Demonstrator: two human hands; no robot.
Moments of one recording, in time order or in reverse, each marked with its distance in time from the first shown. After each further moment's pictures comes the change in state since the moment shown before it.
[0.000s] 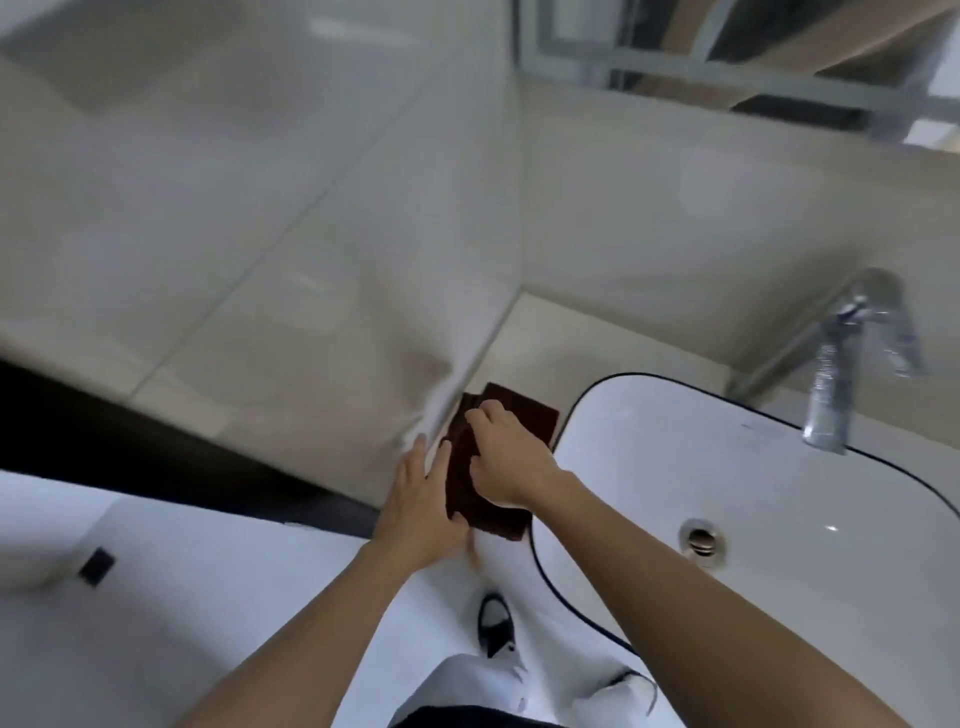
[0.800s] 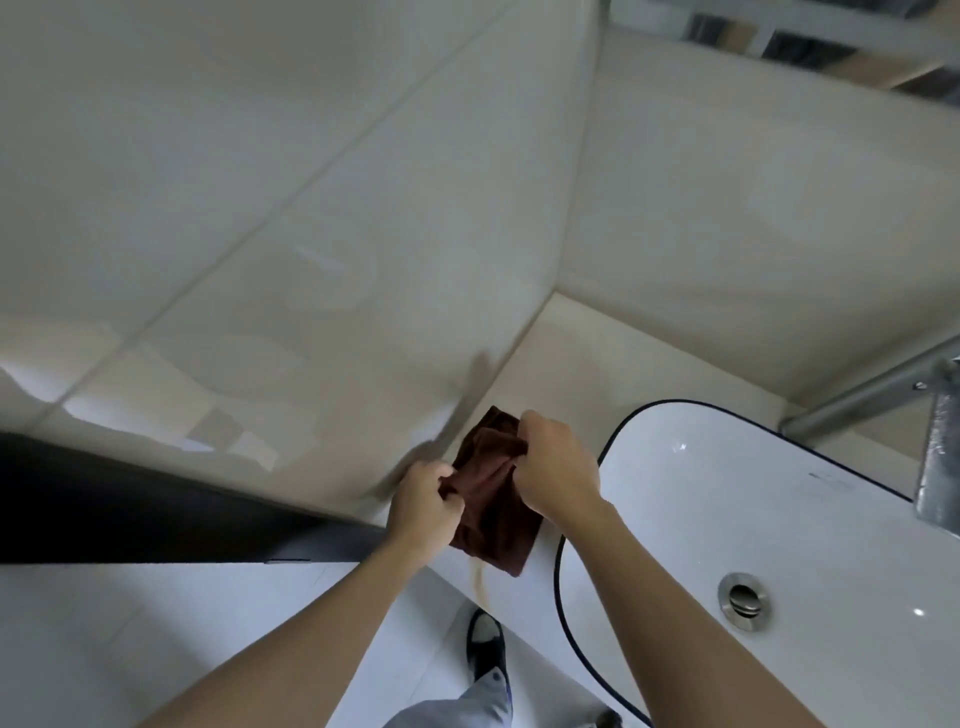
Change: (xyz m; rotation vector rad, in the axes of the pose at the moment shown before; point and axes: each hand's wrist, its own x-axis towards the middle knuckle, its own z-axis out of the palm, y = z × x) left_hand 0.058 -0.021 0.021 -0.444 0.231 -0.154; right_hand 0.037 0.022 0.010 0.062 0.104 0.325
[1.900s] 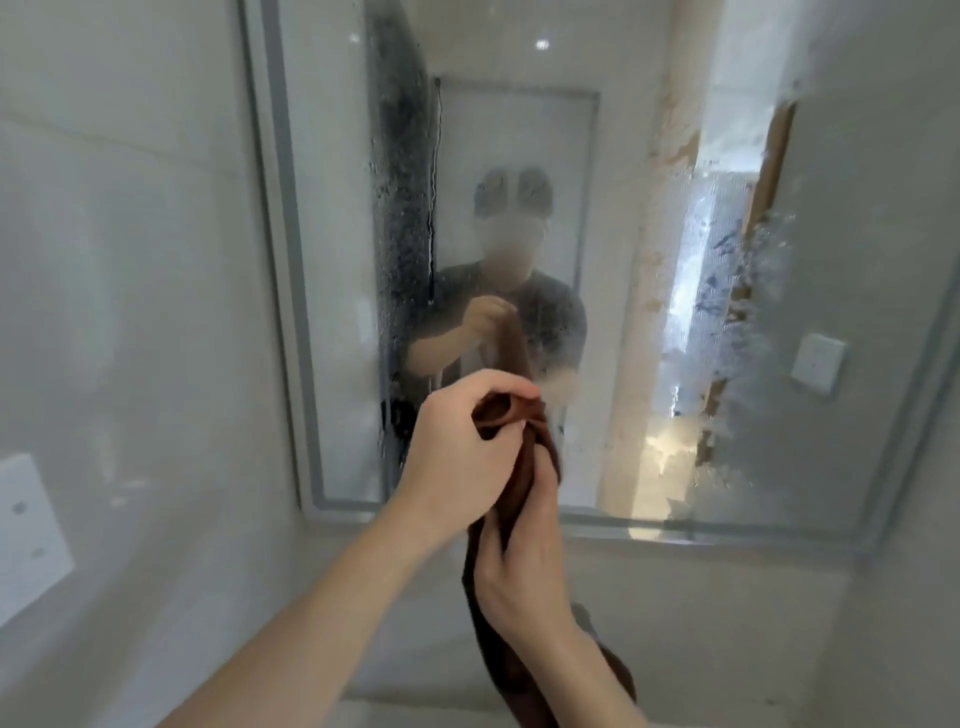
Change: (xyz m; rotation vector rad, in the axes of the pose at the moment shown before) left_hand -0.166 0.482 -0.177 -0.533 0.042 1.357; right_hand -0.151 -0.017 -0.326 0.455 1.284 -0.566
